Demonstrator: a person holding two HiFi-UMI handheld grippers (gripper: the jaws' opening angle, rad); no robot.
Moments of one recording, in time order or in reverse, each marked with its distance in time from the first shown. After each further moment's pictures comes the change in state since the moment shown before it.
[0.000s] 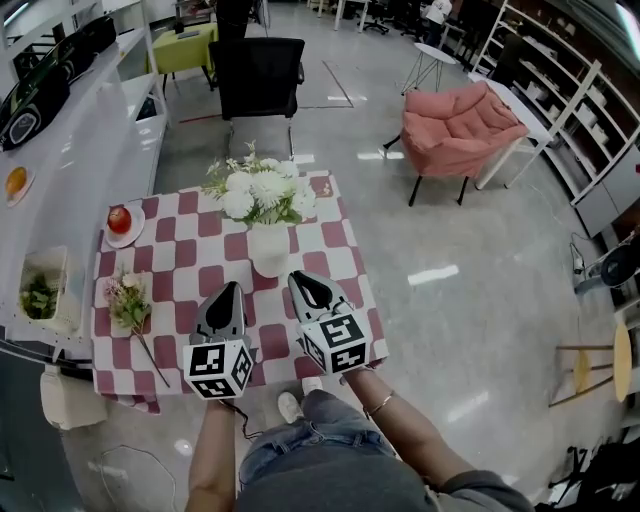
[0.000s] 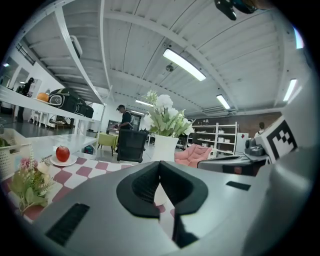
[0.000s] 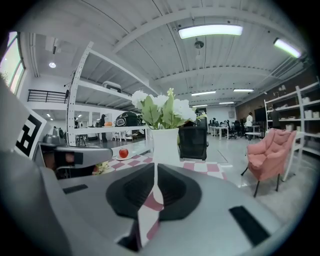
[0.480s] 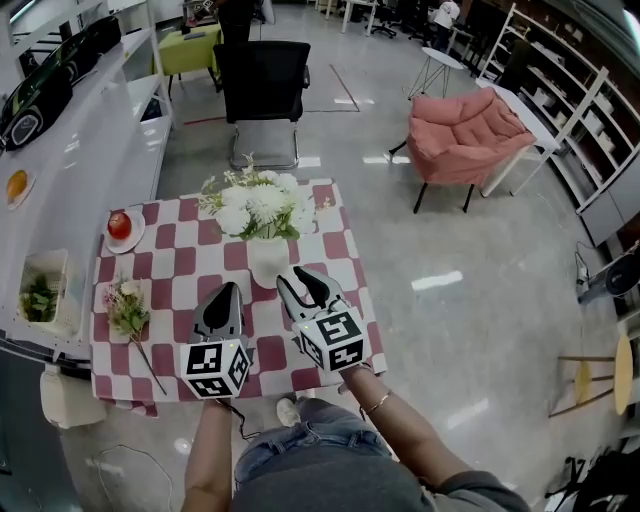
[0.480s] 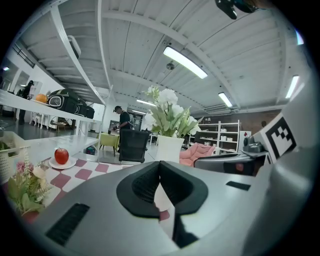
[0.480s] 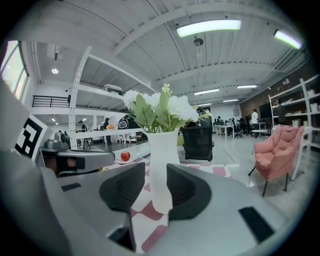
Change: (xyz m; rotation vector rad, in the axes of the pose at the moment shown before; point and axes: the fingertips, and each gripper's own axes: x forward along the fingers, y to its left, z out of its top) left arm 0.024 0.005 0.007 0.009 0.012 0.026; right arm 0.024 -0.012 0.015 0.019 -0.015 0.064
